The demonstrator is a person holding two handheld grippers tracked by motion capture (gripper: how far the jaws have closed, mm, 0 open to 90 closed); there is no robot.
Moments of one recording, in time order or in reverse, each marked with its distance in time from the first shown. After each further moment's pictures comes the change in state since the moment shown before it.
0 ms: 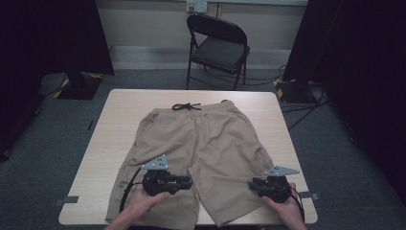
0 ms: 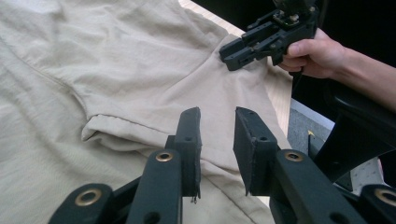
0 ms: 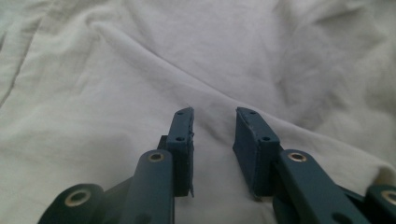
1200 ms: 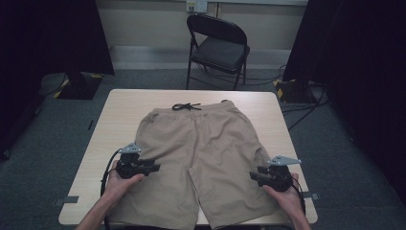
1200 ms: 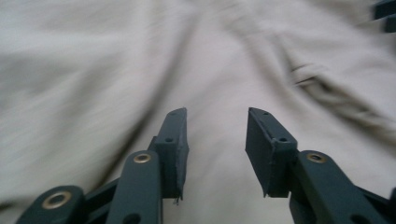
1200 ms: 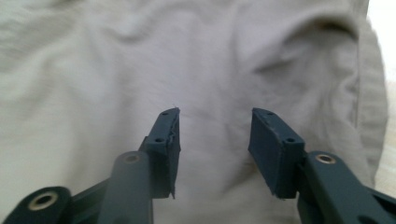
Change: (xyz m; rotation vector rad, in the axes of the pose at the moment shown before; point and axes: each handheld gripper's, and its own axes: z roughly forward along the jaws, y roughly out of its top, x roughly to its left) left arm 0.093 -0.030 -0.057 0.084 0.367 -0.140; right arm -0.020 0.022 0.006 -0.016 -0.070 0.024
